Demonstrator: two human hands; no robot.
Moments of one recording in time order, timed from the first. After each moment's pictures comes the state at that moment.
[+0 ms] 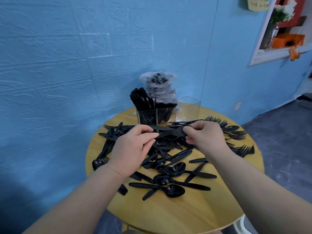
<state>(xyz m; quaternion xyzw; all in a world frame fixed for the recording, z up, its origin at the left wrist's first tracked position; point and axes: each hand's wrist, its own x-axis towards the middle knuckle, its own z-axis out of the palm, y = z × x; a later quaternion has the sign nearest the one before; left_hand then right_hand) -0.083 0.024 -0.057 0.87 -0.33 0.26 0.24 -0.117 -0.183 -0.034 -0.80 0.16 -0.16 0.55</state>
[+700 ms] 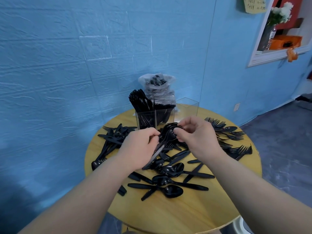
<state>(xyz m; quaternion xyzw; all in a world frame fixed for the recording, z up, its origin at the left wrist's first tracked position) -0.087 -0.002 -0.033 0.93 -0.21 0.08 0.27 -0.124 -0.171 -0.028 -0.81 0.02 -0.20 0.54</state>
